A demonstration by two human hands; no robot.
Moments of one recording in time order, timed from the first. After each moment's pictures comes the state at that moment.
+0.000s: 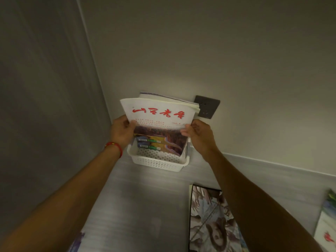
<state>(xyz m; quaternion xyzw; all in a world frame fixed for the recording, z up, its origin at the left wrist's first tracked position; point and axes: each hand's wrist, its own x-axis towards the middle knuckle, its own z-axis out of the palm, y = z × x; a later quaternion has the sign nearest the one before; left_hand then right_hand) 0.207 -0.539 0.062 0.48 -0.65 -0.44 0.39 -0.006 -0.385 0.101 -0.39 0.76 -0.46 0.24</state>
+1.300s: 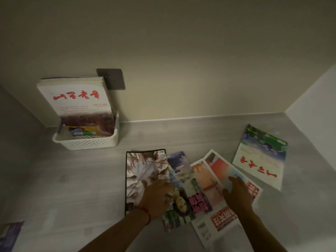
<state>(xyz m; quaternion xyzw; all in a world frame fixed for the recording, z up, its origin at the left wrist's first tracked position) 0.084 -0.119 -0.046 0.20 -0.92 -0.32 -0.07 -0.120 0.102 -0.036 -0.13 0.96 -0.16 0.19</state>
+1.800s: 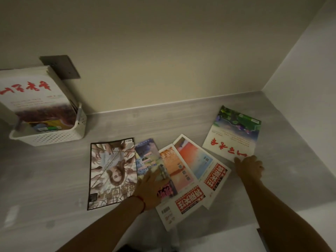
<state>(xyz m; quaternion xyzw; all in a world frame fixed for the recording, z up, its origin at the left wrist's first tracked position) 0.015 -0.030 -0.061 0.20 -0.93 -0.20 -0.25 -0.265 0.199 -0.062 0.11 0.97 -0.17 0.14</state>
